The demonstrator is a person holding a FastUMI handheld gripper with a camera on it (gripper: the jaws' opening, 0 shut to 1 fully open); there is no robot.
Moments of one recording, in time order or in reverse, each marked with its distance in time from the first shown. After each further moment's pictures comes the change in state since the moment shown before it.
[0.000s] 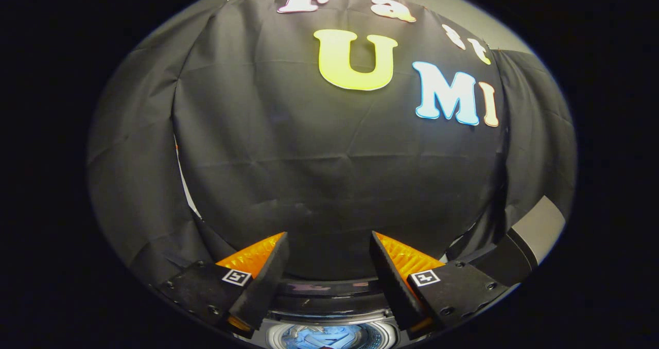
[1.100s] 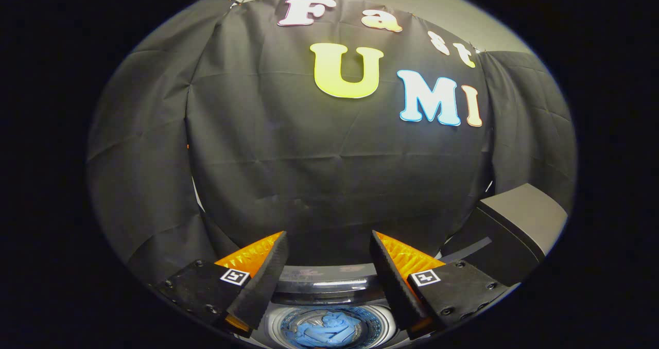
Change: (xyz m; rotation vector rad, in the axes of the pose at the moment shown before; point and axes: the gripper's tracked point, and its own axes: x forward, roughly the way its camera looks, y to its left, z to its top) arm -0.086 -0.001 -0.040 -0.005 -0.053 -0.028
